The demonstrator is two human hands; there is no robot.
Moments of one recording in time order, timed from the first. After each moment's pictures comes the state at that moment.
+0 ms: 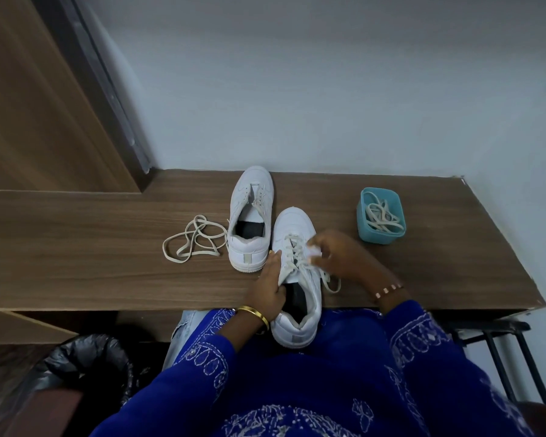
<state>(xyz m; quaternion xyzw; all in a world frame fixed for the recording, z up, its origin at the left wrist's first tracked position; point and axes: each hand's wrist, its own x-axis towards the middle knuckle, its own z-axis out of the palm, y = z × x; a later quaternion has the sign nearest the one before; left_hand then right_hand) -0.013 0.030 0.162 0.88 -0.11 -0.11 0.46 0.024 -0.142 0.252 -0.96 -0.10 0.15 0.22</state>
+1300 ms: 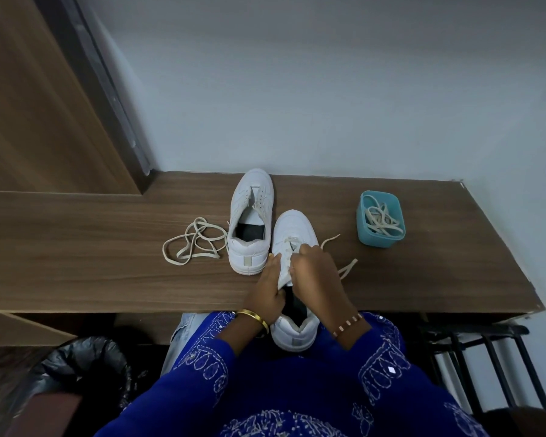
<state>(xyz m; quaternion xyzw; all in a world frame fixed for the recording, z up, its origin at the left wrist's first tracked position) -0.014 0.030 0.158 0.87 -0.10 -0.10 0.47 -0.008 -0.084 0.230 -0.99 -0.13 -0.09 0.06</state>
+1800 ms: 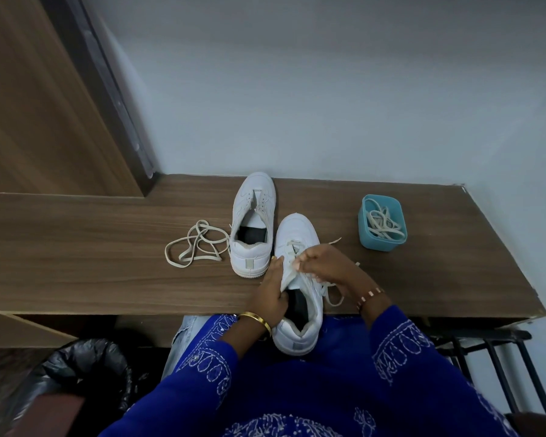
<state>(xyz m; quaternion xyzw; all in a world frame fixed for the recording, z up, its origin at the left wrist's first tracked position) -0.013 0.029 0.160 0.87 -0.10 -0.11 0.47 0.016 -0.108 0.260 -0.84 0.06 0.24 0.48</state>
